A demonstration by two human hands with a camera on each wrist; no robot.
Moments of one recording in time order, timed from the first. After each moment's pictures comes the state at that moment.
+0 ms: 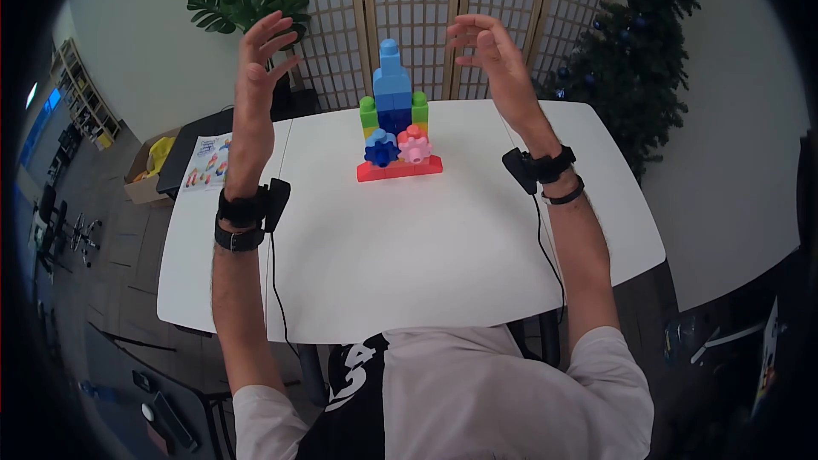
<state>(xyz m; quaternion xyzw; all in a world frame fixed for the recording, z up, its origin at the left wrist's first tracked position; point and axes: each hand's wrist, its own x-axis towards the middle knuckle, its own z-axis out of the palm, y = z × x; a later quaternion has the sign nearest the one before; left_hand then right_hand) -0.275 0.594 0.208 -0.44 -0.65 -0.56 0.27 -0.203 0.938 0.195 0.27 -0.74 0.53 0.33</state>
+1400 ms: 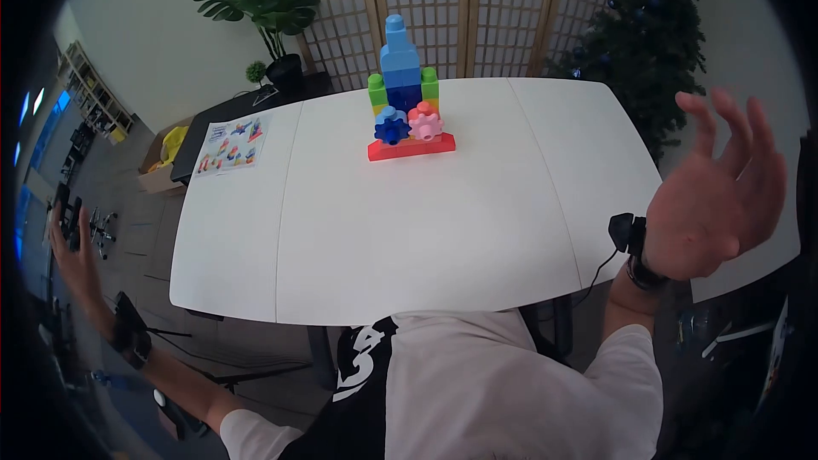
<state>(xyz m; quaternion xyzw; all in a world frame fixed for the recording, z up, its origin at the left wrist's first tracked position) -0.130 0.207 0.252 0.02 -0.85 0.03 0.53 0.028 0.961 0.228 0.37 -0.63 0.26 0.63</state>
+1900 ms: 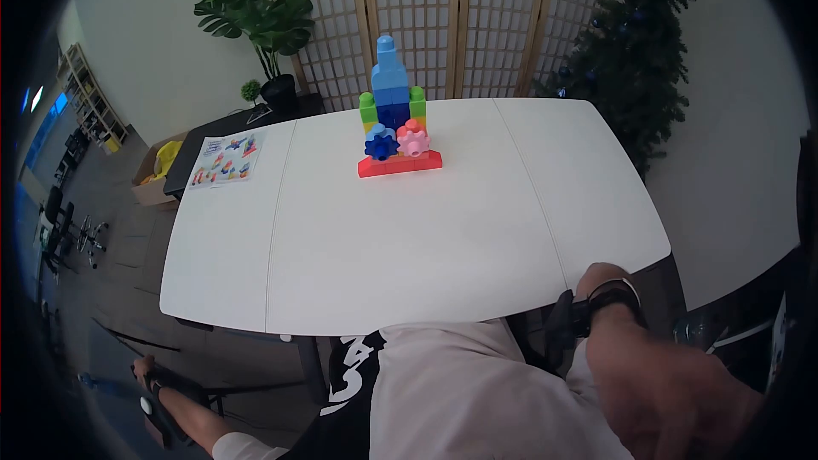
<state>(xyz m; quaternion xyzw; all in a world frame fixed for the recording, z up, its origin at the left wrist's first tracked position) -0.030 -0.048 -0.046 0.60 -0.80 -0.05 0.04 0.081 0.831 0.241 0.73 -0.25 0.54 0.34</state>
